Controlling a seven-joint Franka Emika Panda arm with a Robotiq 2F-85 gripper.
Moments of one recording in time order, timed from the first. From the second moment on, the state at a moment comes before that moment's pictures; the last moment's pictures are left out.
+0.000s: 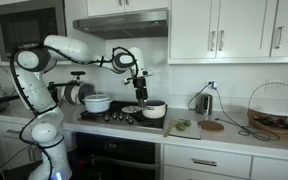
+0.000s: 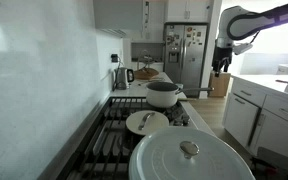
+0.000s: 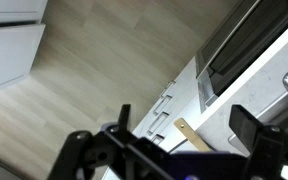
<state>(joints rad) -0.19 -0.28 -0.09 -2.08 -0.27 1.88 0.02</state>
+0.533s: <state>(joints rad) -0.18 -0.28 -0.09 -2.08 -0.27 1.88 0.02</state>
